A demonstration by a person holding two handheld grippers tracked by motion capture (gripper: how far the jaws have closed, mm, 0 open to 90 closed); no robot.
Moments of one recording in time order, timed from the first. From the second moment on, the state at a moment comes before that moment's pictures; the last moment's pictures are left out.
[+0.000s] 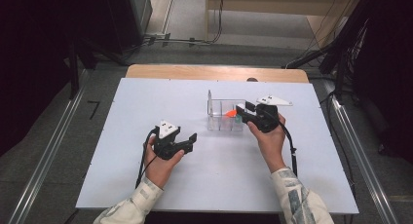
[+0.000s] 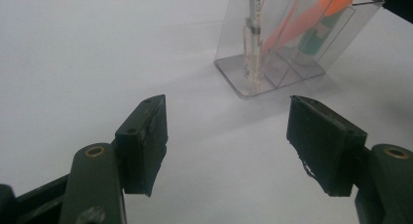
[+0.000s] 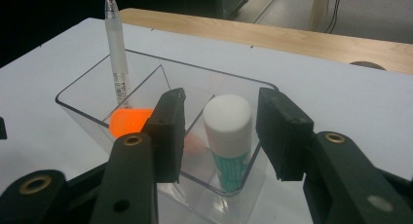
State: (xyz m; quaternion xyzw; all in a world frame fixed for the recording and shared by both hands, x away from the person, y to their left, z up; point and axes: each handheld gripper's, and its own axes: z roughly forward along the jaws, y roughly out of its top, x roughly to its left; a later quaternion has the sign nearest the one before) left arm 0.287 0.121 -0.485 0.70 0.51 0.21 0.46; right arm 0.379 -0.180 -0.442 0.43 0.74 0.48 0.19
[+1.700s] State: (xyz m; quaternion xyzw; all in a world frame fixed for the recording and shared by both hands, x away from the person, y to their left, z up) left arm 0.280 0.167 -0.485 0.66 0.54 0.23 0.46; right arm 0.328 -0.264 -0.469 0.48 0.75 0.41 0.19
